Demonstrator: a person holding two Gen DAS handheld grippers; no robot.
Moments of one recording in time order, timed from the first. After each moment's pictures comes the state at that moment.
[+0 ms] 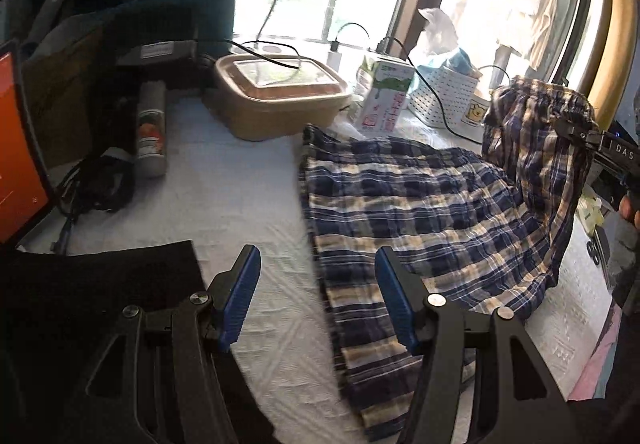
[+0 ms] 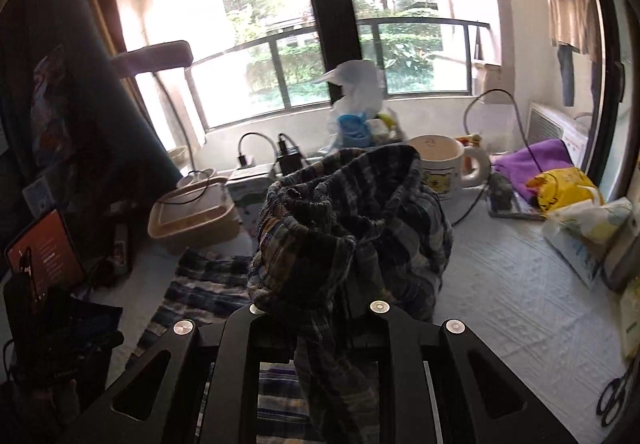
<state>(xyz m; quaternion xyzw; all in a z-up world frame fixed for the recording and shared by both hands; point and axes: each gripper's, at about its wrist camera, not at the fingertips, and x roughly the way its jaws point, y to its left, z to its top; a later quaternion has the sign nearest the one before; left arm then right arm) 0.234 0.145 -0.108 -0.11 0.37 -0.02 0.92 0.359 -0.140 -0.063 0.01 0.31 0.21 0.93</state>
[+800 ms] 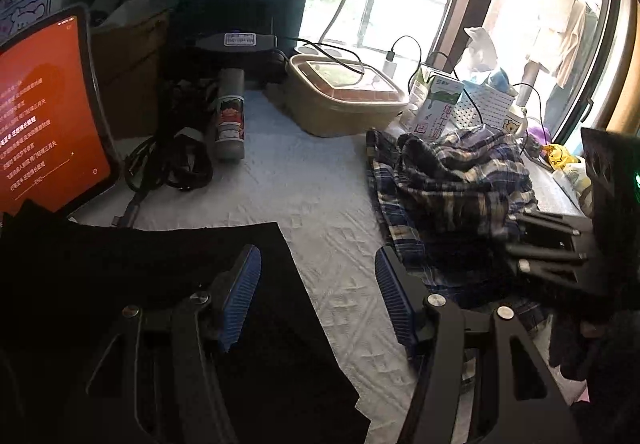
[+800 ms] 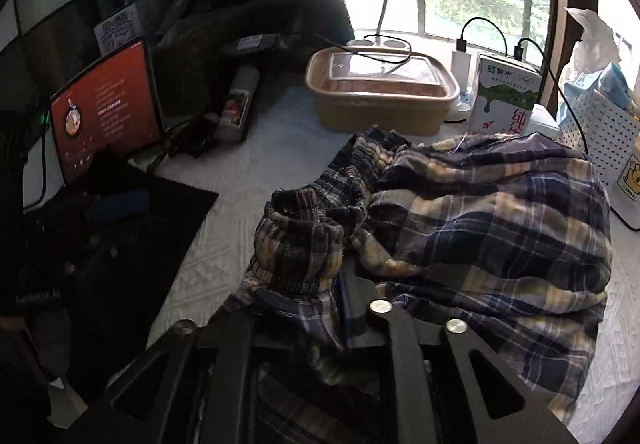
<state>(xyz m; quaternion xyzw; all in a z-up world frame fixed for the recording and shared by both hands) 0.210 0.189 -0.108 -0.13 0.38 0.03 0.92 0.320 0.039 -0.154 -0.11 0.41 0.39 0.82</state>
